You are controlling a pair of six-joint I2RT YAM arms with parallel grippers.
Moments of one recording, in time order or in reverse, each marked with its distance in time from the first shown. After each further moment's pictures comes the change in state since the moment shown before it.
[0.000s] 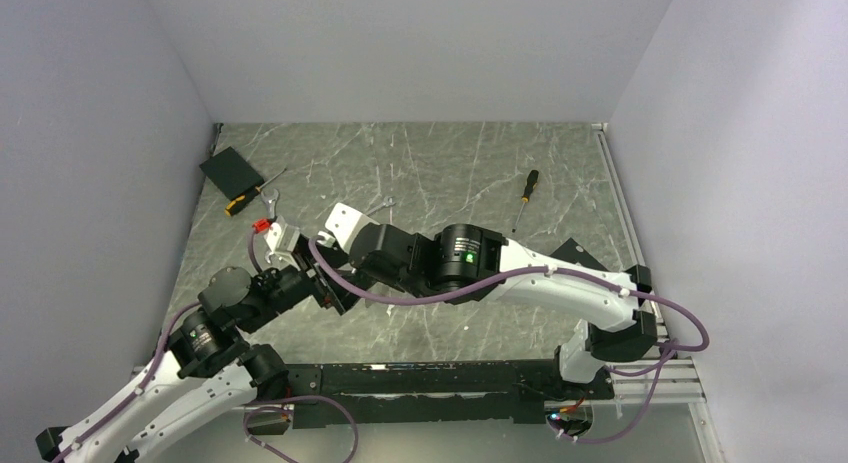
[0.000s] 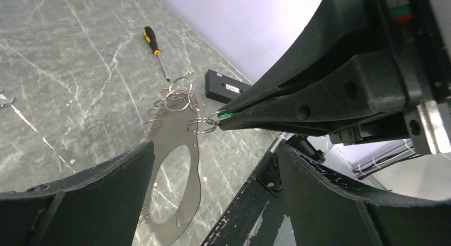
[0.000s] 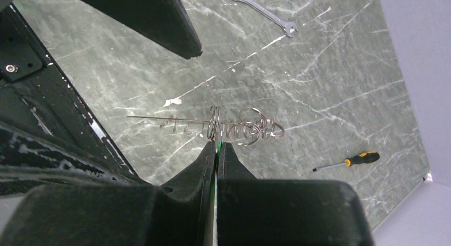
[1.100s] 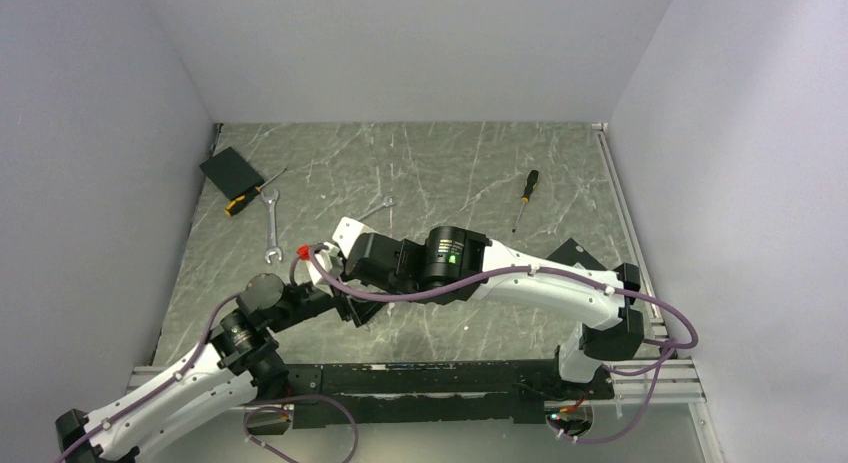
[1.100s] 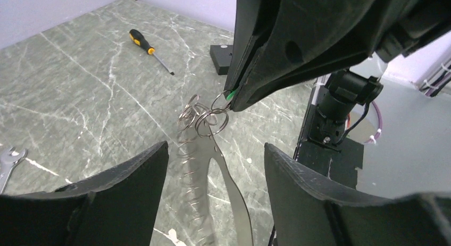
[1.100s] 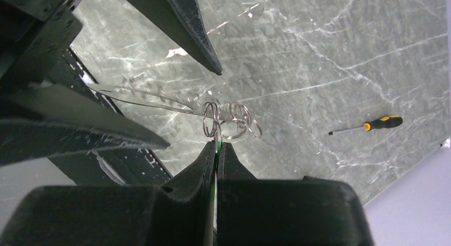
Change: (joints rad) left arm 0.000 0.070 -0.304 0.369 0.224 0.386; right arm -0.013 0.032 -0.052 -0.129 -0.060 0.079
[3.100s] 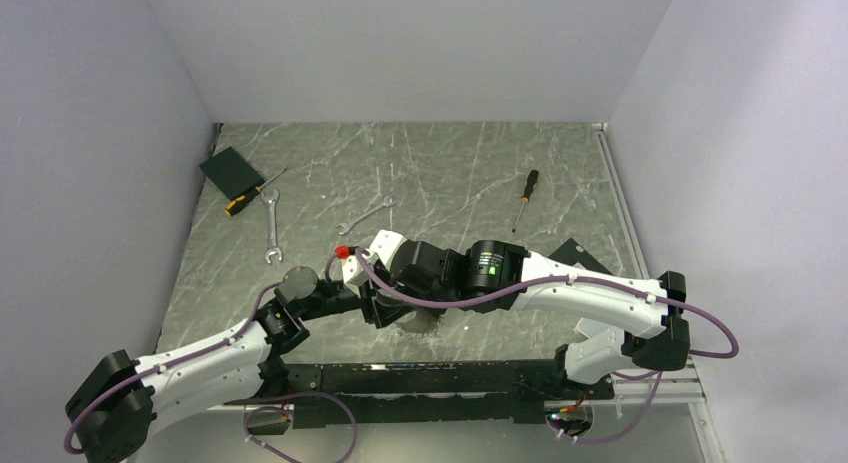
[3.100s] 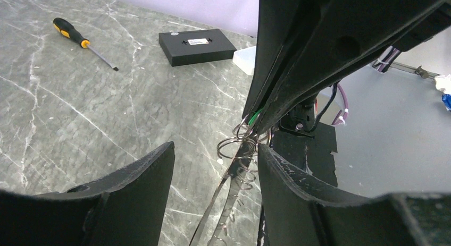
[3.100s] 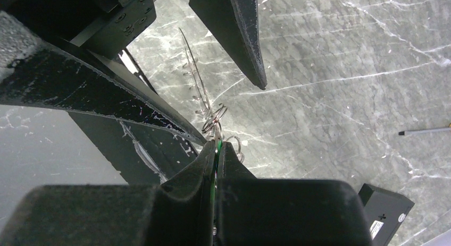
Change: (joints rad) left arm 0.000 0.354 -0.089 0.461 0.191 -0.076; right arm -0.057 -0.240 -0.378 0.200 -0.194 0.074
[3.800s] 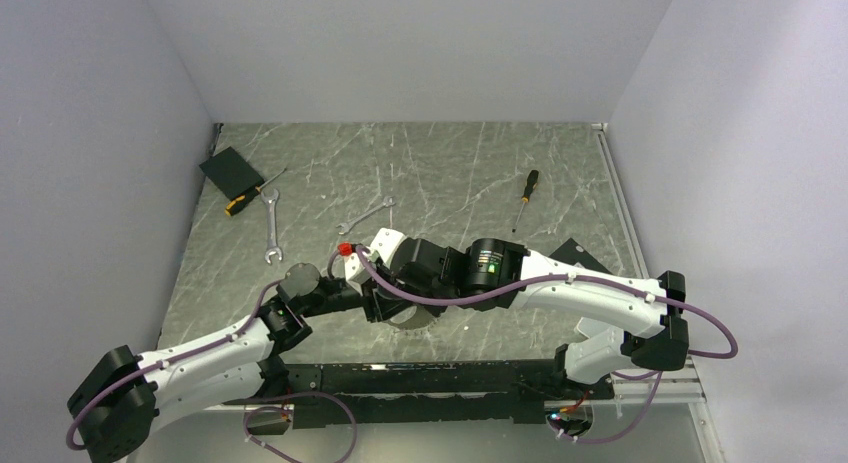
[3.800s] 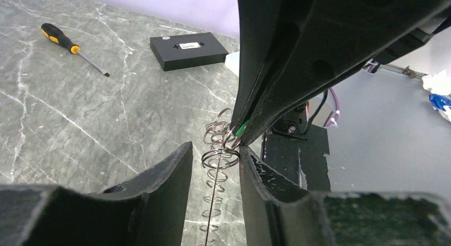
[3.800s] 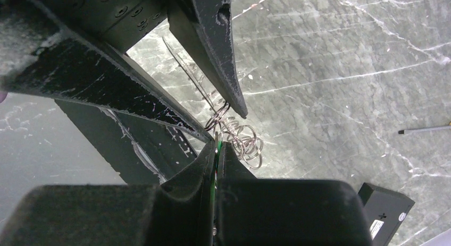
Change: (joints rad) left arm 0.000 0.033 0.027 0.012 0.029 -0.011; right arm -0.005 0.002 0.001 0.000 -0.004 0.000
